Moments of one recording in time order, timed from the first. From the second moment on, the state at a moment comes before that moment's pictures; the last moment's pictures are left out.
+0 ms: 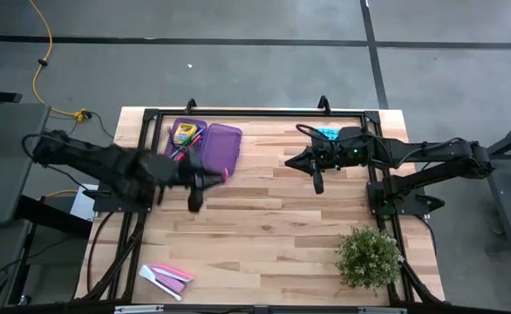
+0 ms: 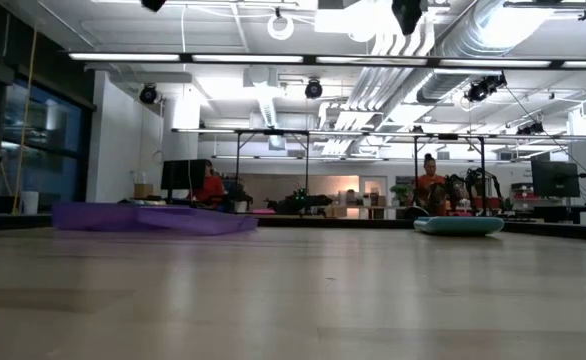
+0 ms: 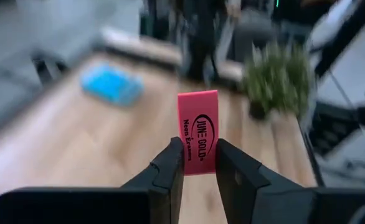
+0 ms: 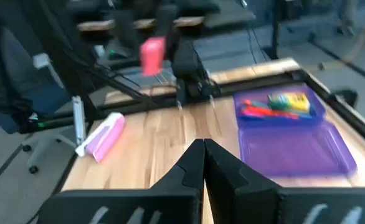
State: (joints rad) left arm -0.15 1.03 1.00 -0.39 -0.36 -0.36; right arm -0.05 1.09 0.95 -0.10 -0.08 0.16
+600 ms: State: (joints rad) left arm 0.15 0.99 1.00 -0.14 0.02 -0.13; right arm -0.05 1.09 0.95 0.08 -0.12 0.09
